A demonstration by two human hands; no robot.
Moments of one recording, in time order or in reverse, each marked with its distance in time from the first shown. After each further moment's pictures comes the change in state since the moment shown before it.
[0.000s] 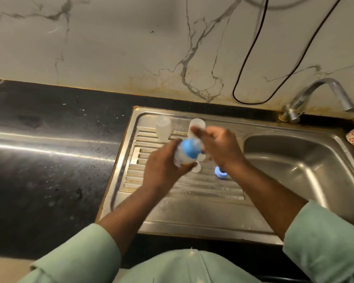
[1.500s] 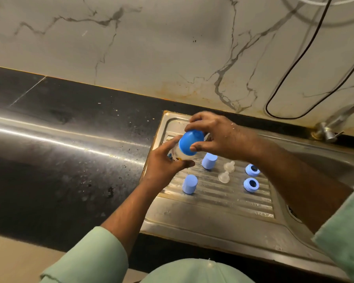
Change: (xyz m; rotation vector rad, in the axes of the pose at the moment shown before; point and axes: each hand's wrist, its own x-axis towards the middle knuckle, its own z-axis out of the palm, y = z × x) left_hand 0.009 -0.074 -0.059 -0.382 0.108 -0.066; right_hand 0.032 -0.109 0.034 -0.563 -0.509 -0.416
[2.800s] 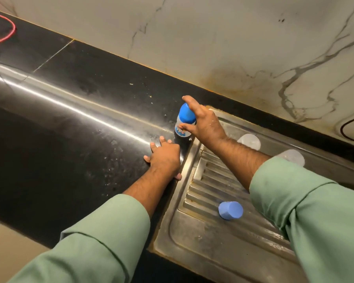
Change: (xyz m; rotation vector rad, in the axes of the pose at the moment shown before) left_hand 0.088 -0.096 -0.066 0.914 -0.547 -0.790; right_hand 0.230 0.039 0.155 0.162 0.248 0.054
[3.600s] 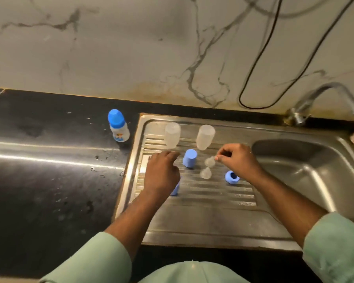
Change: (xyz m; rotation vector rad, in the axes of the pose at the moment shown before) left_hand -0.129 0.109 0.068 -0.339 0.573 0.584; right_hand -0.262 0.094 -0.159 0.082 0.151 0.500
